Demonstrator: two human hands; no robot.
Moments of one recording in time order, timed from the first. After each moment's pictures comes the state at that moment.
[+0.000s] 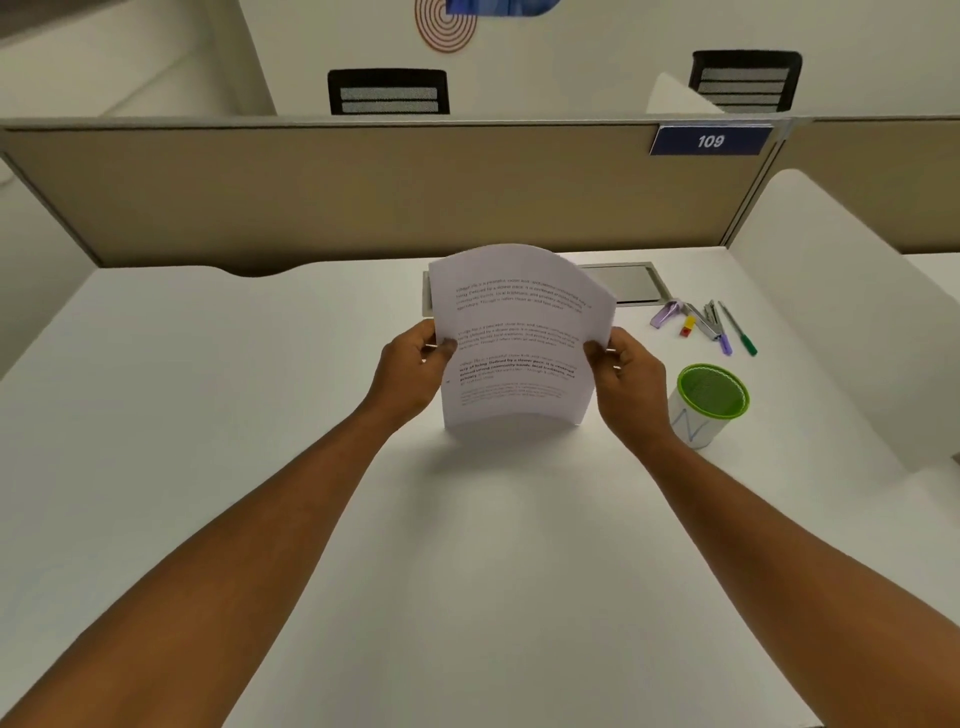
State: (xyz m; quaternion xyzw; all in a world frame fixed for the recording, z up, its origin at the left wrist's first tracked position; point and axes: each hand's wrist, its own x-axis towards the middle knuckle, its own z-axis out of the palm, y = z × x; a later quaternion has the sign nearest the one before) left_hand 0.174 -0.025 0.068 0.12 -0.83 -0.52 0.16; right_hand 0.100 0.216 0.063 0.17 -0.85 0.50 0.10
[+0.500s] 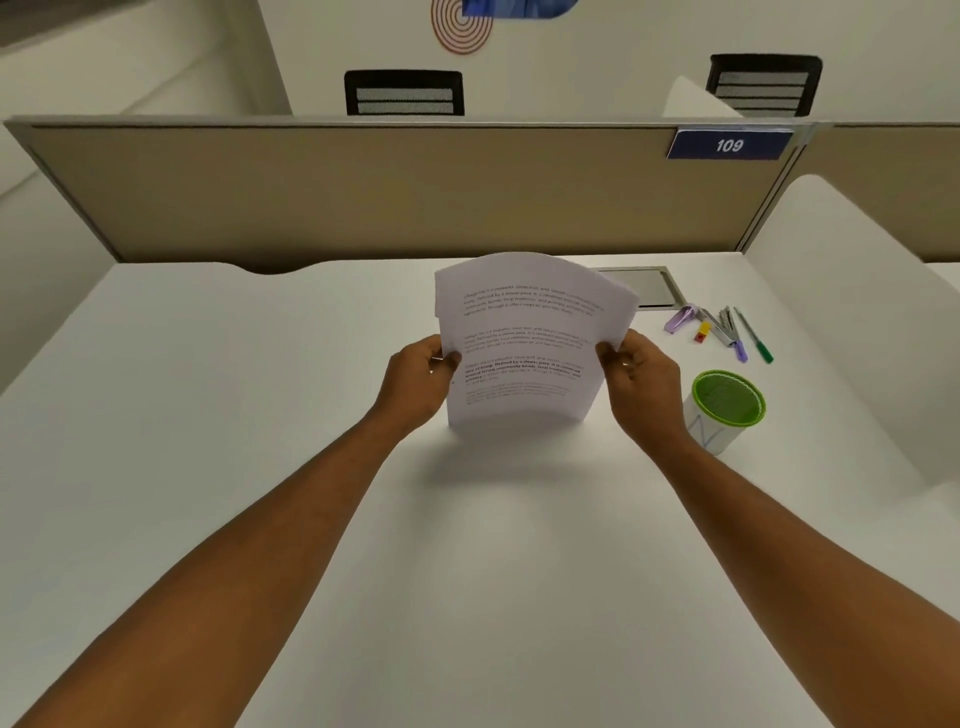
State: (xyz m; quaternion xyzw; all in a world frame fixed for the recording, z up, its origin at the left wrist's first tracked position) left_hand 0.184 -0.025 0.068 0.17 -0.84 -0.50 0.12; right_hand 0.097 0.214 0.068 0.19 -0.86 0.46 0.12
